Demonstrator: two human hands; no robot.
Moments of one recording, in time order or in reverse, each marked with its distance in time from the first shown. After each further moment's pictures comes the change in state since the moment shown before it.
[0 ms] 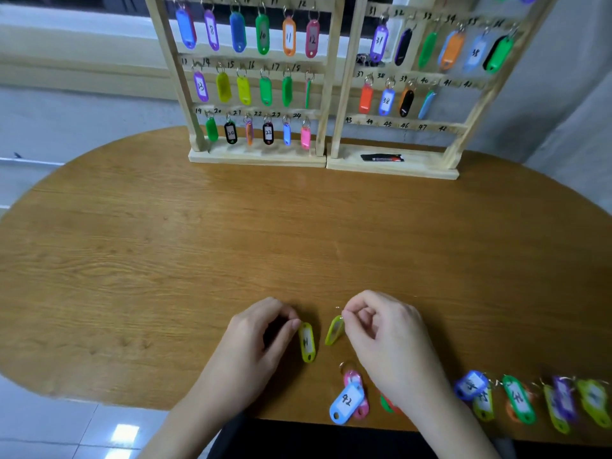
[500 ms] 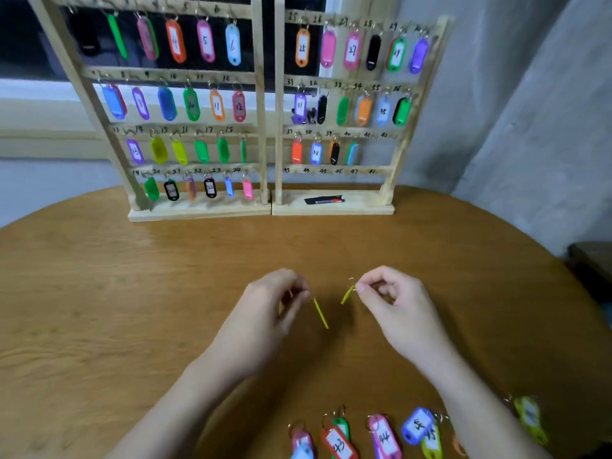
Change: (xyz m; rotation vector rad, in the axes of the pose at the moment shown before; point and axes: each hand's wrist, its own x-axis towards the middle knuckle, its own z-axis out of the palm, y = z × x) left_hand 0.118 0.057 0.025 0.060 -0.064 0.252; right_hand 0.063 0.060 -0.076 0.356 0.206 0.042
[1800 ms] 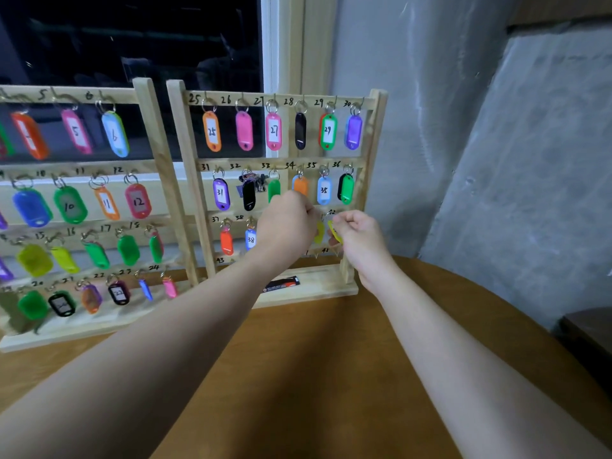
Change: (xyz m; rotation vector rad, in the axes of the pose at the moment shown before) left_hand 0.338 0.024 0.045 0.163 0.179 -0.139; right_hand 0.278 0.002 -0.049 0.311 0.219 0.107
